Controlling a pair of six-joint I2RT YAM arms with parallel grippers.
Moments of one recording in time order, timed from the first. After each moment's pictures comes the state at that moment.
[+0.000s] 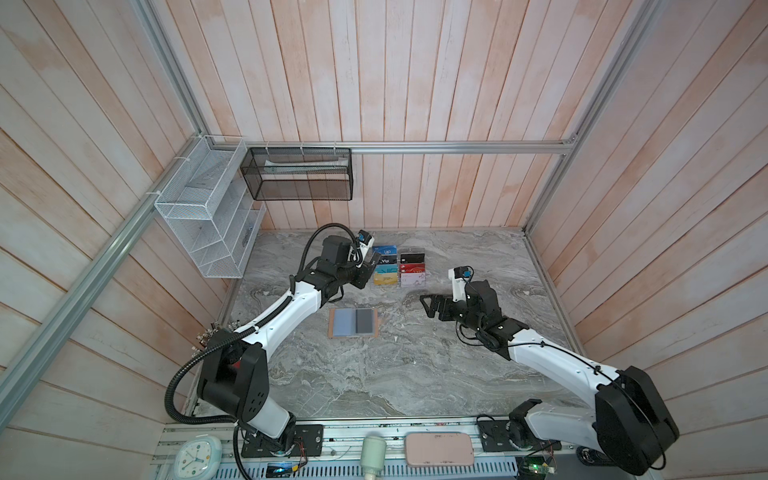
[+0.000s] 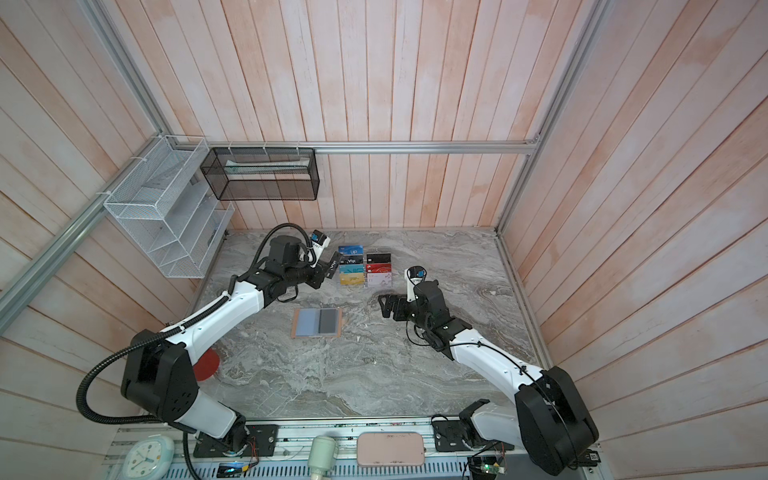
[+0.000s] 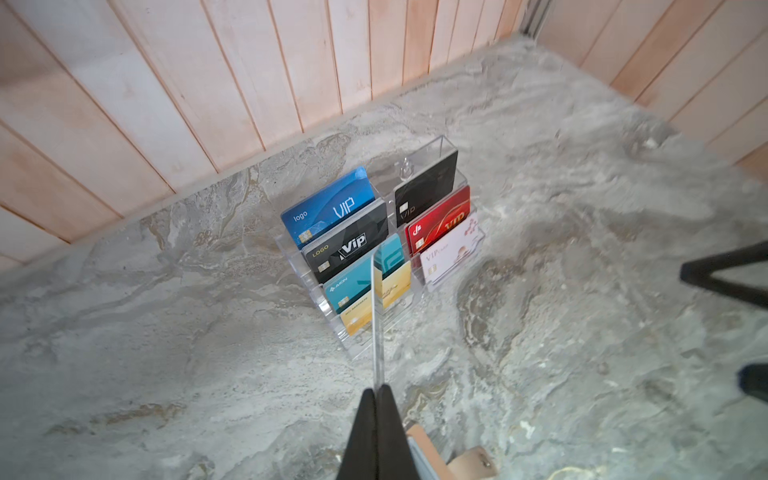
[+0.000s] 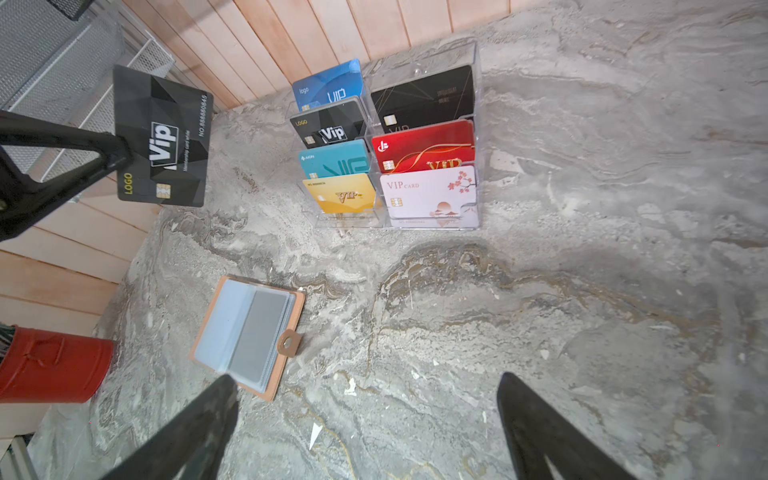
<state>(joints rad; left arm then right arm) -0.44 1.60 1.25 -0.28 0.16 0.19 0.53 1.24 0.65 0.09 -0.10 0.50</state>
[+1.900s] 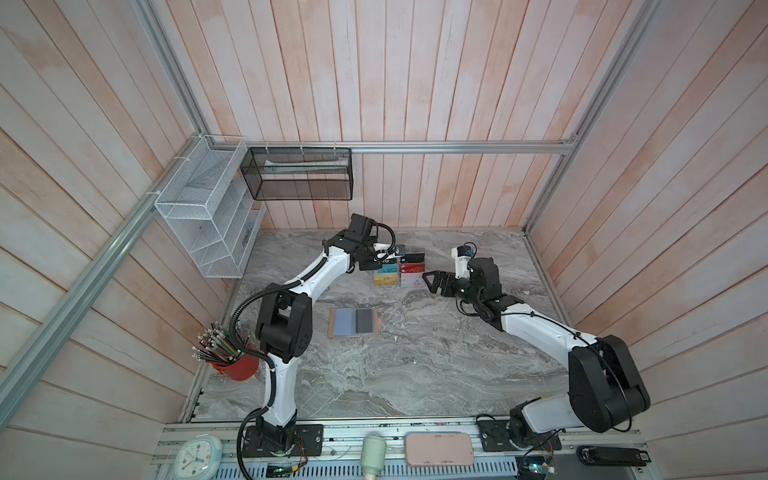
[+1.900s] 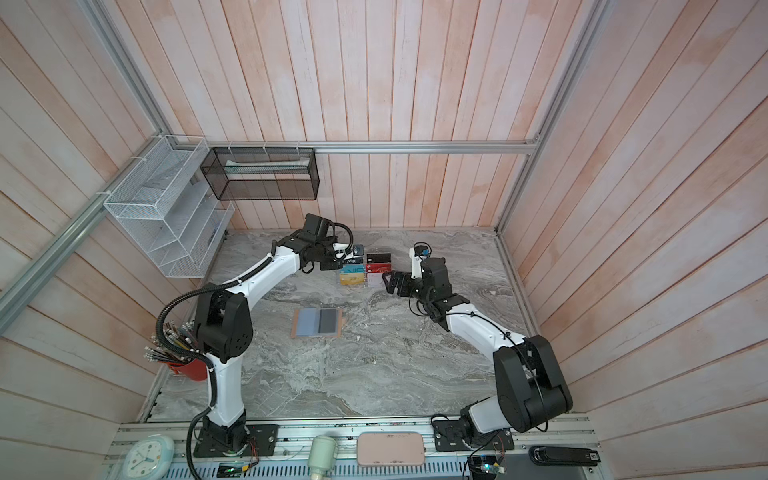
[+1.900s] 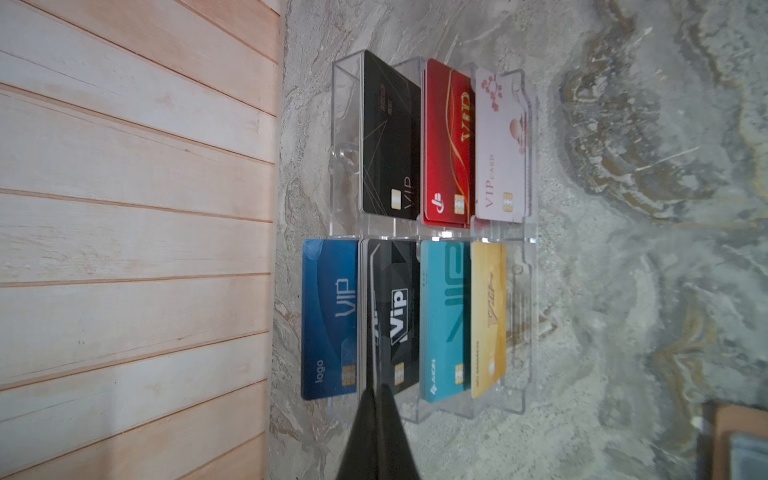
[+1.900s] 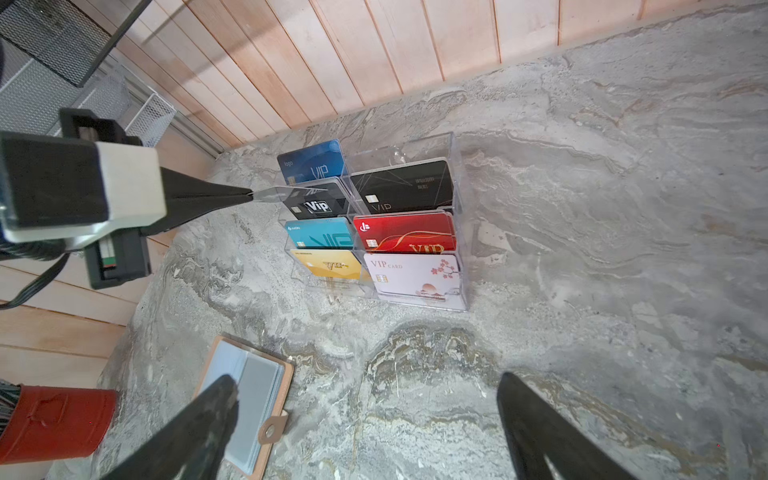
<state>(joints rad) -0.42 2.09 1.81 -0.54 0.20 1.20 0.38 1.45 0.84 0.13 -0.25 0.47</state>
